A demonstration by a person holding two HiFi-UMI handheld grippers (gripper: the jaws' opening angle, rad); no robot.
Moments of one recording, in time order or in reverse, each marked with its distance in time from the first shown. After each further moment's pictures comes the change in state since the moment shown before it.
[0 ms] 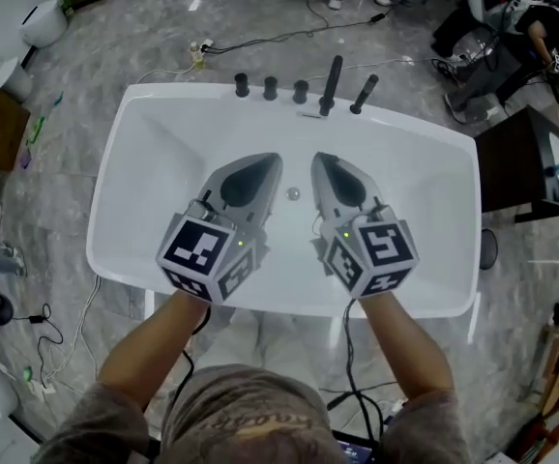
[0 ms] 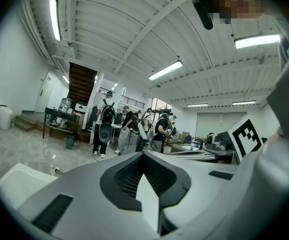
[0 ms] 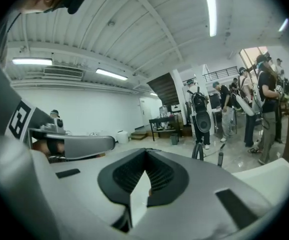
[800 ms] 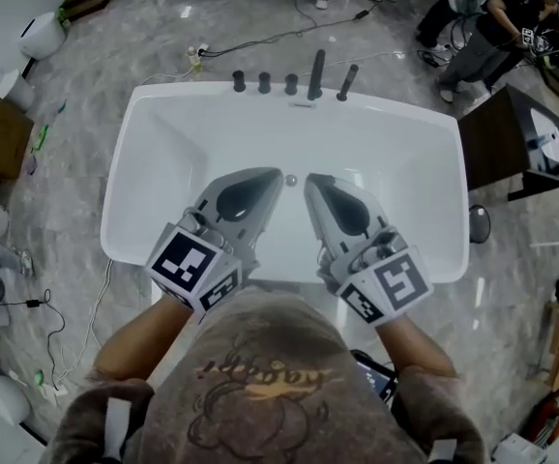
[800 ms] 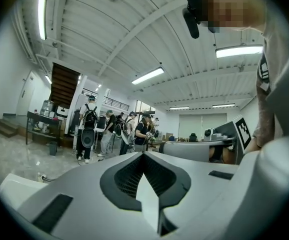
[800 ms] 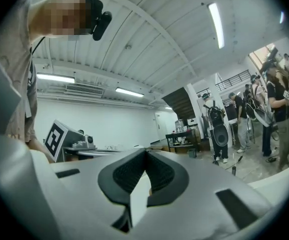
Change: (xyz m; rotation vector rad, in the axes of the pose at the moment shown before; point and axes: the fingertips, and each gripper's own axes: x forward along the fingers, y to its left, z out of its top) left arm -0.096 -0.092 0.054 0.050 -0.028 -0.187; right arm -0.132 0.103 0.066 -0.027 -0.173 0.184
